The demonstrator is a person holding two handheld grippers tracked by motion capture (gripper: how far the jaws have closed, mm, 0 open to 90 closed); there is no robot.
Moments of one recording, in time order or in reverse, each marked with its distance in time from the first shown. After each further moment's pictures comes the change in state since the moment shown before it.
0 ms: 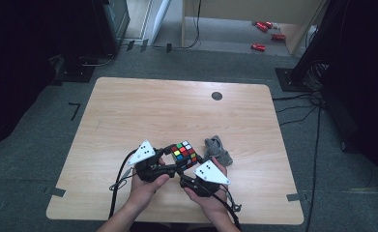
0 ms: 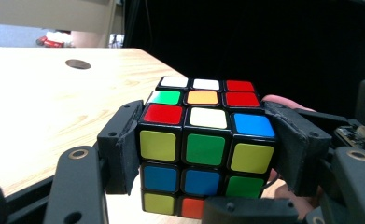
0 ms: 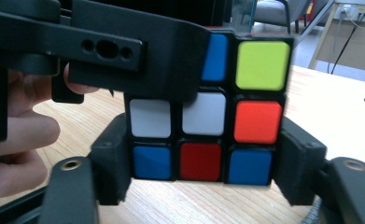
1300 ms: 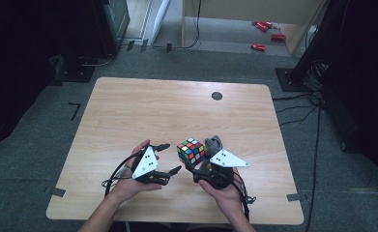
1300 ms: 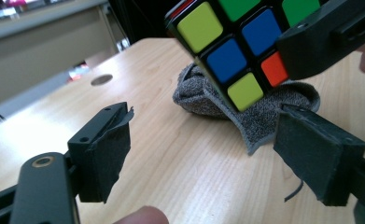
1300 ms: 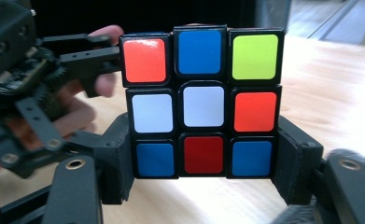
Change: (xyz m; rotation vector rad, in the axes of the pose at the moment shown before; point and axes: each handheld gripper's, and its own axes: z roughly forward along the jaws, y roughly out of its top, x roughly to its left) left arm 0.013 -0.016 -0.005 0.106 0.046 0.571; right arm -0.040 0.022 -0.014 0.092 0.189 0.126
